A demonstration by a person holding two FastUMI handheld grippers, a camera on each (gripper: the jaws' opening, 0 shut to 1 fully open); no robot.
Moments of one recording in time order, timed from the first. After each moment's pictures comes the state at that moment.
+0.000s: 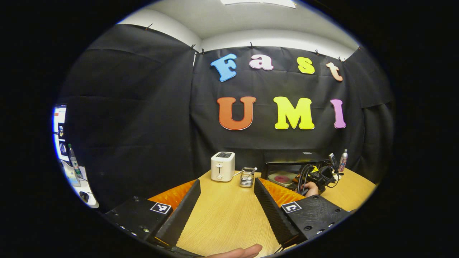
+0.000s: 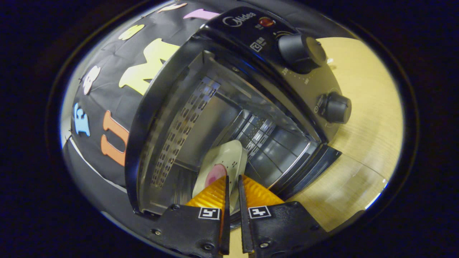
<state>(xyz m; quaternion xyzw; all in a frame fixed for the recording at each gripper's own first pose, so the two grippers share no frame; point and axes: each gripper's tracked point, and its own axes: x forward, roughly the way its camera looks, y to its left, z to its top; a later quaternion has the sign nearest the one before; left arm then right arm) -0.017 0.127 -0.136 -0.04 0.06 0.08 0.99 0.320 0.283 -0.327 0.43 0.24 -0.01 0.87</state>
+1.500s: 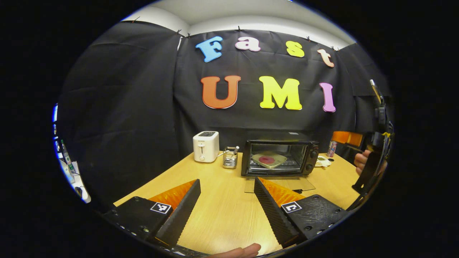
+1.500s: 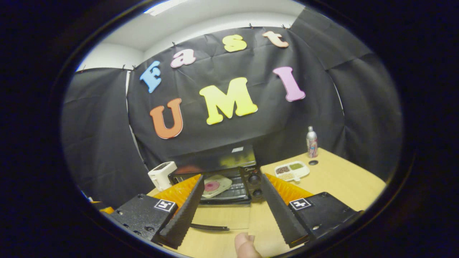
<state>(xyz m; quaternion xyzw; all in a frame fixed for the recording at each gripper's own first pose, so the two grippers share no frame) 0.000 0.043 -0.186 -0.05 0.15 0.02 0.99 0.116 0.141 -0.115 0.09 0.08 0.09 0.99</state>
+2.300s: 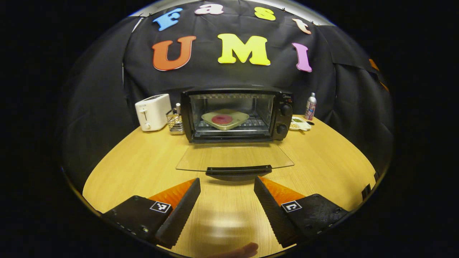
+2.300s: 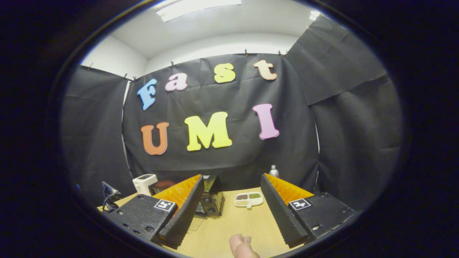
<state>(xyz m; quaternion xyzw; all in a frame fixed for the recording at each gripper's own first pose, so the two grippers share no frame) 0.057 -0.107 -0.302 -0.01 0.29 -0.11 0.95 0.065 -0.005 -0.021 0.03 0.00 0.05 1.00</state>
